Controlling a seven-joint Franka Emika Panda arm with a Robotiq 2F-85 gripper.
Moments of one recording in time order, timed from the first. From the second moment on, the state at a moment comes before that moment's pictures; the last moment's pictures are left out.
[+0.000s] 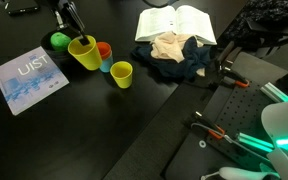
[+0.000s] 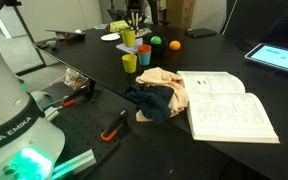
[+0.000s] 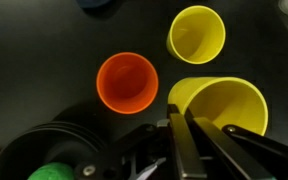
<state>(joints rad) 0.18 0.57 0.21 -1.62 -0.20 1.99 -0.47</state>
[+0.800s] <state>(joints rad) 0.18 0.72 0.13 -1.38 -0.31 1.89 -0.47</state>
